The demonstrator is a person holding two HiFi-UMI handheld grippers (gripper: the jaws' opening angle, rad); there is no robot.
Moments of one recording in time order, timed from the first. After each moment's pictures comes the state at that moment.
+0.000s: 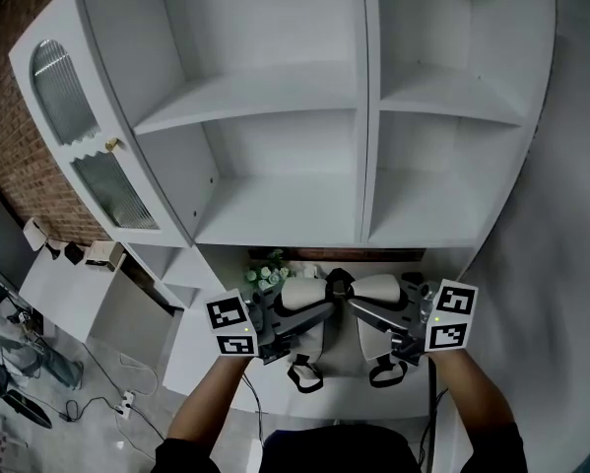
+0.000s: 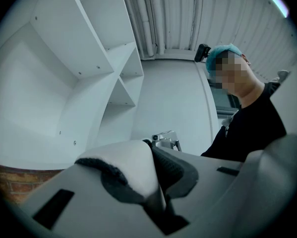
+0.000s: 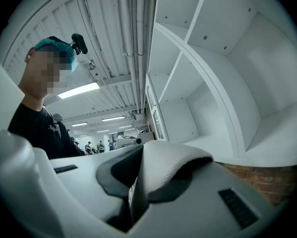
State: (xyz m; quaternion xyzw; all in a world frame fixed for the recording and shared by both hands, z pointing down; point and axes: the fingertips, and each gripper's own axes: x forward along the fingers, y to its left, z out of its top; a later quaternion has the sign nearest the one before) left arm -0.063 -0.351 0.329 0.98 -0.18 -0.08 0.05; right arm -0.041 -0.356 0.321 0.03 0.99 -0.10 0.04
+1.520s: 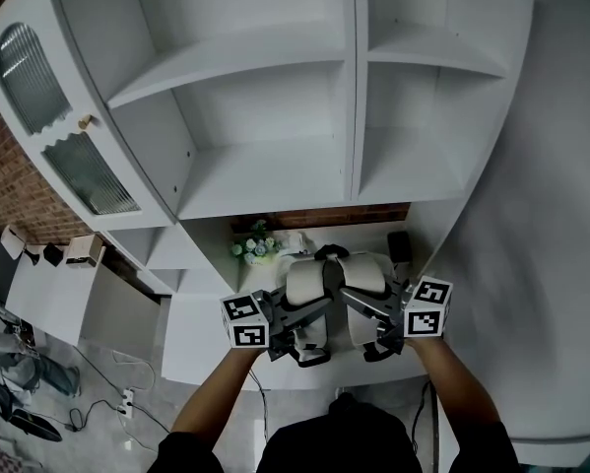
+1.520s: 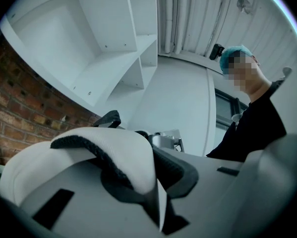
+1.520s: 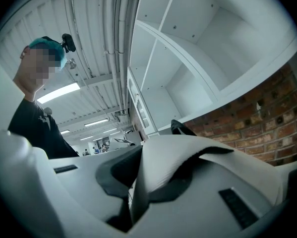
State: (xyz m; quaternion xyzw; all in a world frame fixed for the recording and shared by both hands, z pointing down) left arm -0.065 -0.331 0.441 0.97 -0.15 -0.08 0.17; right arm -0.051 -0.344 0.425 -0.06 0.98 -0.18 0.03
